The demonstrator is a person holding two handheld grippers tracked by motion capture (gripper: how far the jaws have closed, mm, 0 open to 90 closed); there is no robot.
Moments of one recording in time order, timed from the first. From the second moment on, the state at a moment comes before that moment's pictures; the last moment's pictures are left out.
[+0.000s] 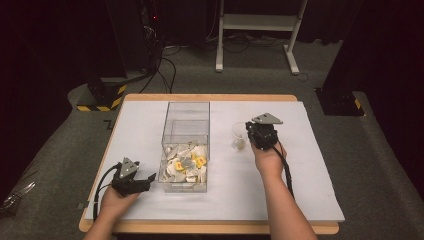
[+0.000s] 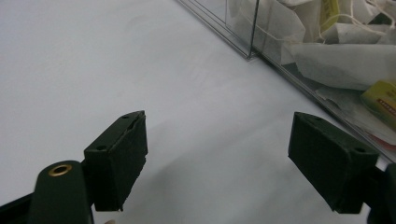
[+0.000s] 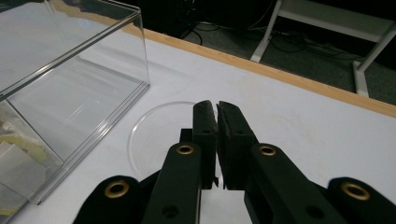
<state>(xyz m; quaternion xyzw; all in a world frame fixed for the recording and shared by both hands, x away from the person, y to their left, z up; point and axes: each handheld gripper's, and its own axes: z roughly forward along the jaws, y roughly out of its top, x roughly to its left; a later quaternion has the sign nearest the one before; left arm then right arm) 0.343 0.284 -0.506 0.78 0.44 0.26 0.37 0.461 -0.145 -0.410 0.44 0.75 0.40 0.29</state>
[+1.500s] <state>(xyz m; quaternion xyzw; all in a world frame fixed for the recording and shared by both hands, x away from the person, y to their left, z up) 0.341 0.285 -0.506 0.78 0.43 0.26 0.38 0.402 -0.166 -0.440 0.46 0.74 0.41 0.27</state>
